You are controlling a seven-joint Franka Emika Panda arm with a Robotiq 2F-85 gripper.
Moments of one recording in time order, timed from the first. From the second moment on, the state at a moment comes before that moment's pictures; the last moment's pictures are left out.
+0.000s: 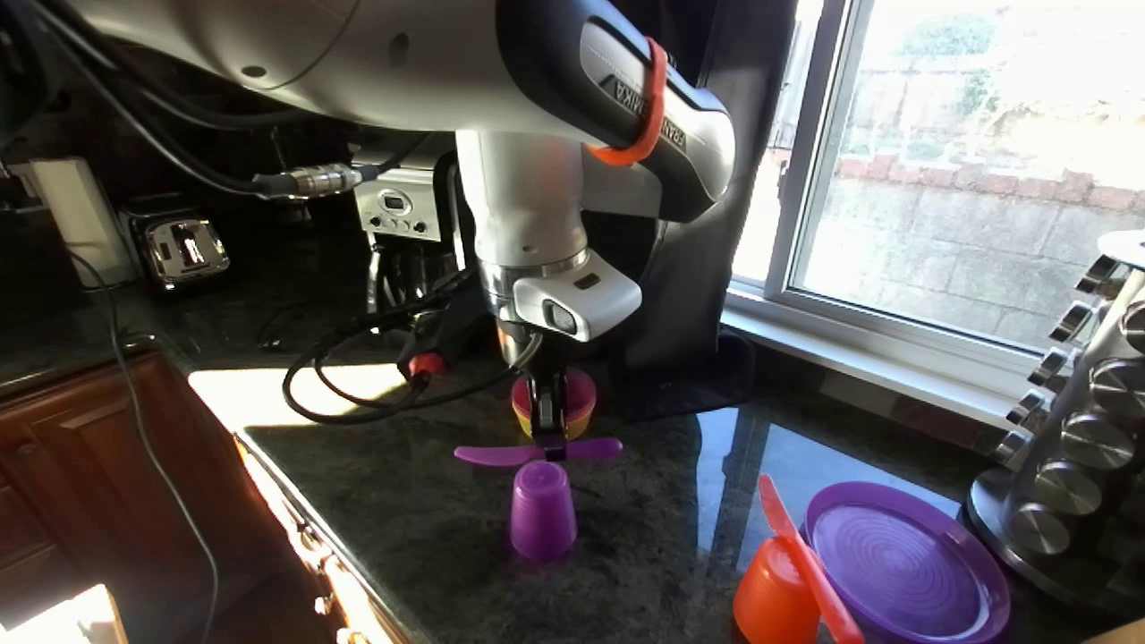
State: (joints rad) arm -1.14 0.57 1.15 -1.80 2.51 4.21 -2.11
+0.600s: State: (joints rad) arm -1.15 0.55 1.15 -1.83 2.51 4.15 -2.09
